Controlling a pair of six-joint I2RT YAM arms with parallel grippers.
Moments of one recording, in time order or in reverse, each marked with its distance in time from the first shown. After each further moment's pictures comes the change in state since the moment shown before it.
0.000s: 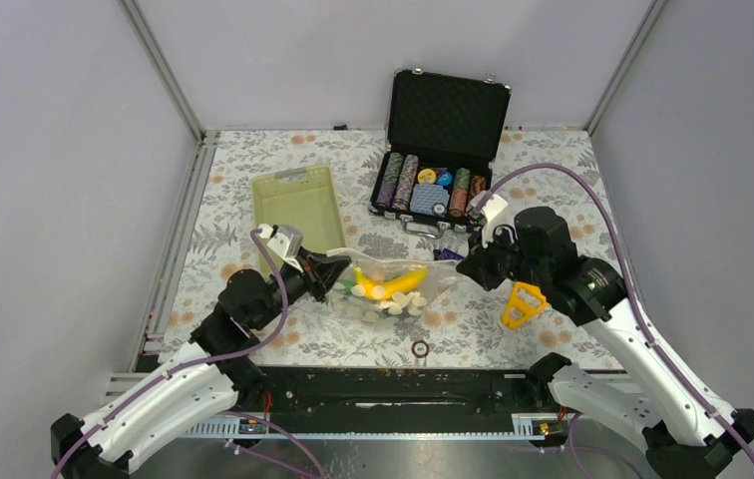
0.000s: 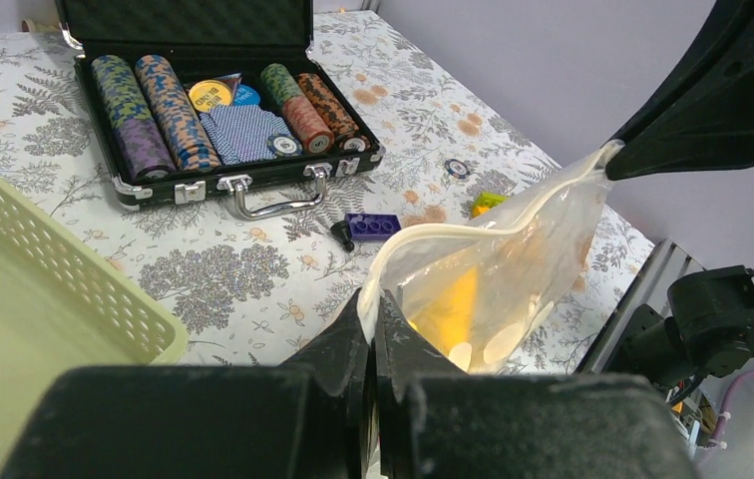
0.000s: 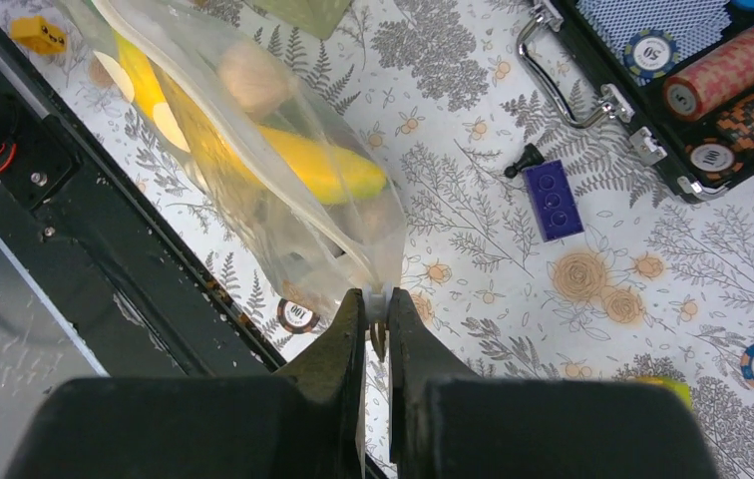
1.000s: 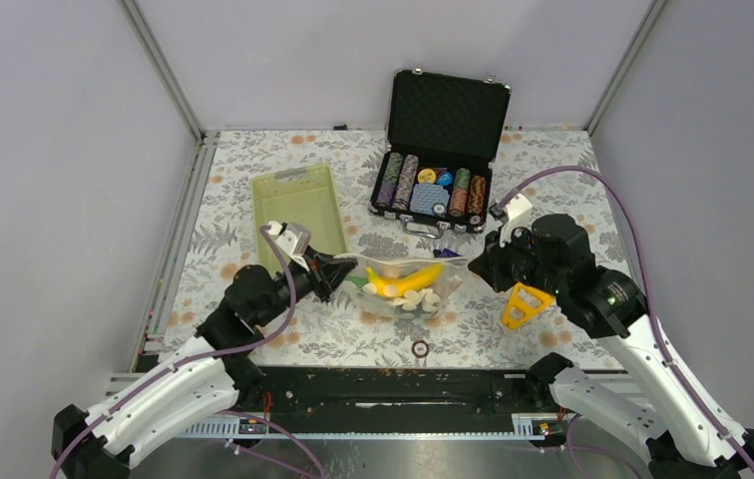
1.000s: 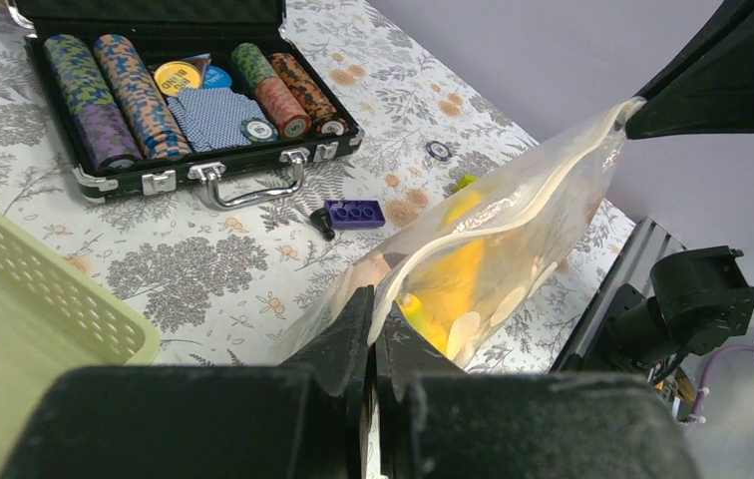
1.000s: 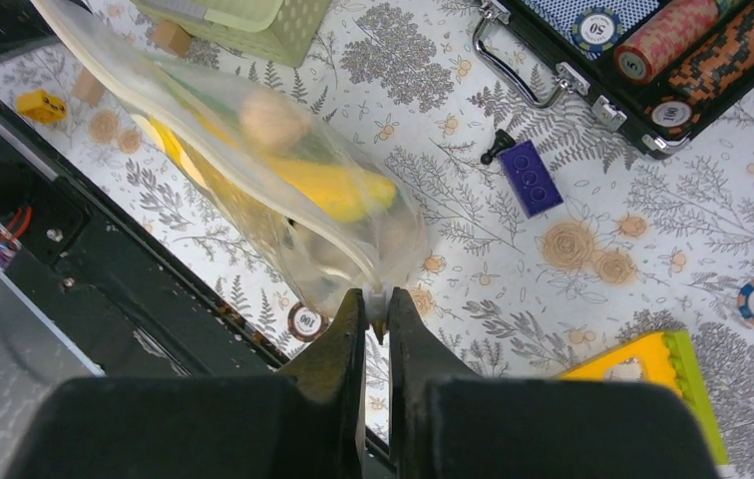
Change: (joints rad) left arm -0.003 0.049 0.002 0.027 0.050 -0.012; right arm -0.008 -0.094 0.007 -0.033 0.094 0.114
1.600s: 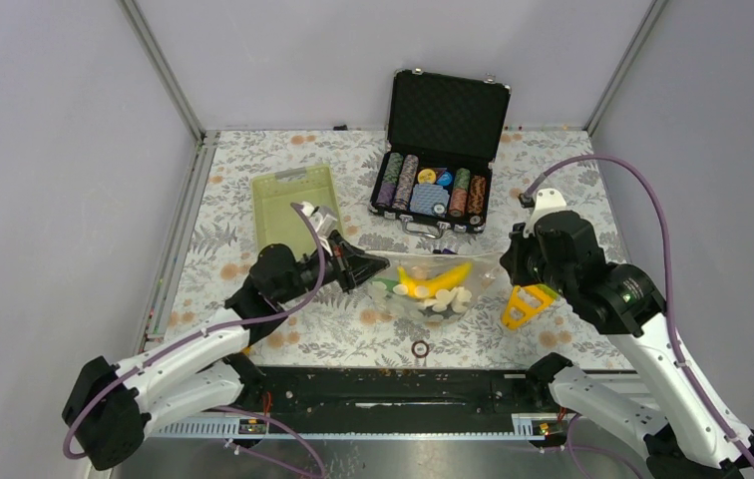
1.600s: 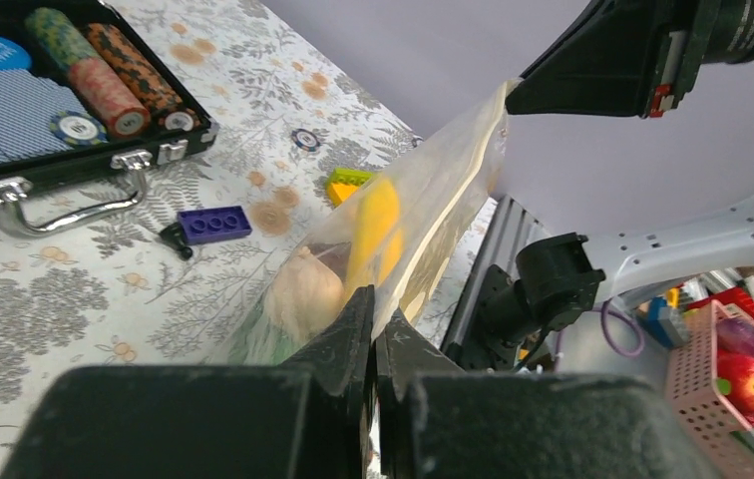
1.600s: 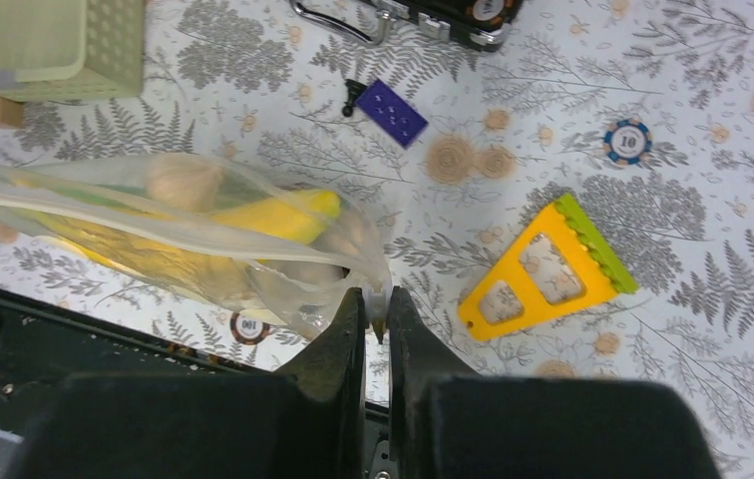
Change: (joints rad) left arm 0.008 0.287 0.066 0.262 0.260 -0.167; right arm -0.012 0.040 0.136 -0.225 0.318 0.202
